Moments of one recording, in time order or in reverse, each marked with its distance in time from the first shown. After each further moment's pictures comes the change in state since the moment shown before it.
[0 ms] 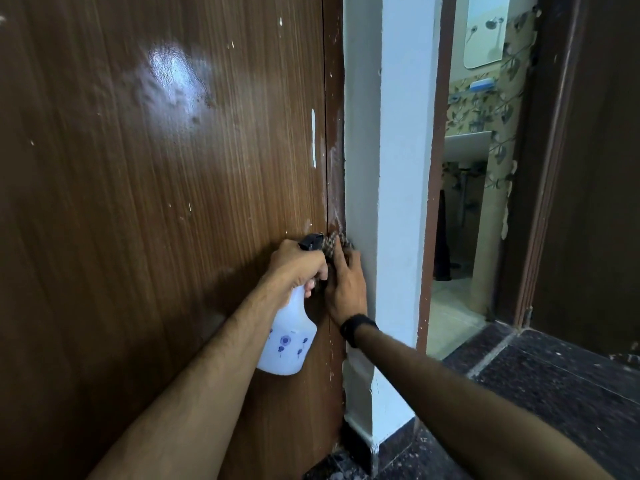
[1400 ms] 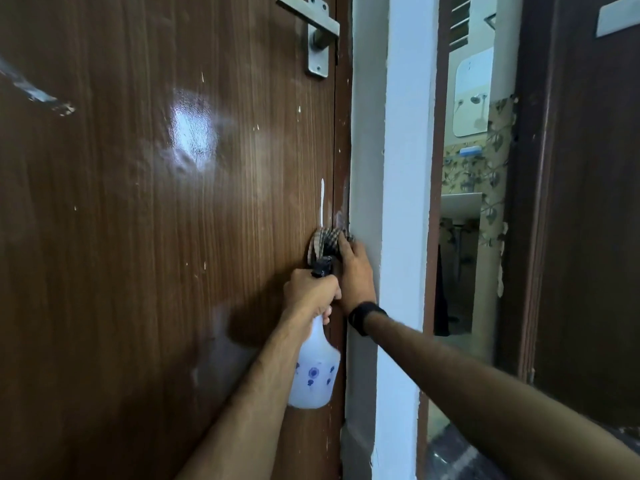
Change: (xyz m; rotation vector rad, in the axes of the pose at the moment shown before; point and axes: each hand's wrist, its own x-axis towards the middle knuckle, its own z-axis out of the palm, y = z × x) left_hand 0.000 0.044 0.004 -0.200 0.101 0.088; right_hand 0.093 -0.061 -0.057 -0.079 0.048 -0.136
